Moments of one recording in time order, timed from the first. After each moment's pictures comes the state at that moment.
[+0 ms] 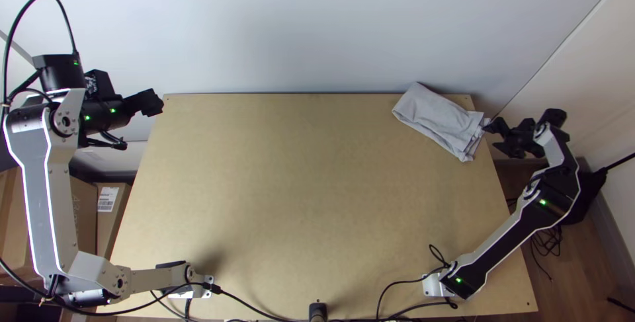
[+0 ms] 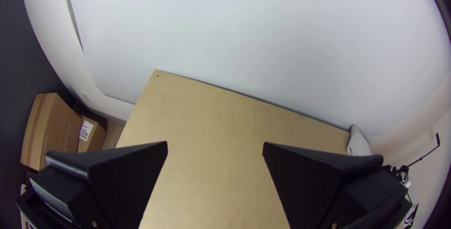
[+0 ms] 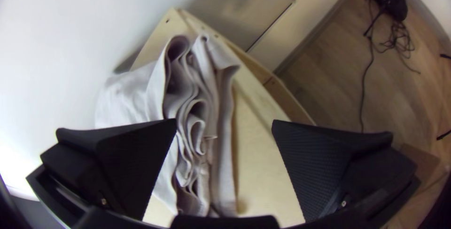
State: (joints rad) left arm 0.21 1.38 1.93 -1.25 0.10 -0.17; right arm -0.65 2.17 1.74 -0.62 -0.49 0.22
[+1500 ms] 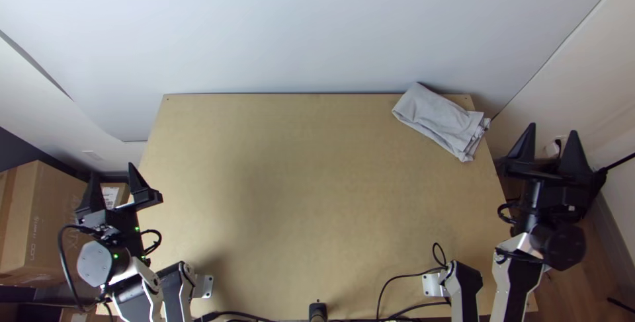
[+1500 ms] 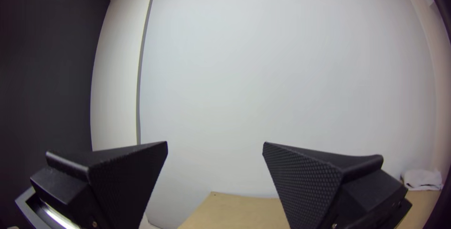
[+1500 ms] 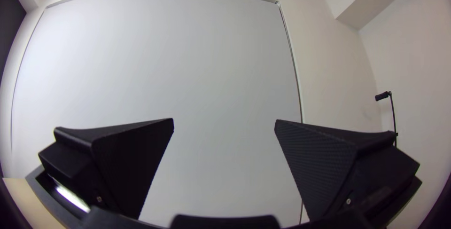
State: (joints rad) left arm 0.48 0.12 0.44 0.01 0.07 -0.02; right arm -0.43 0.51 0.57 0.54 -0.23 0.17
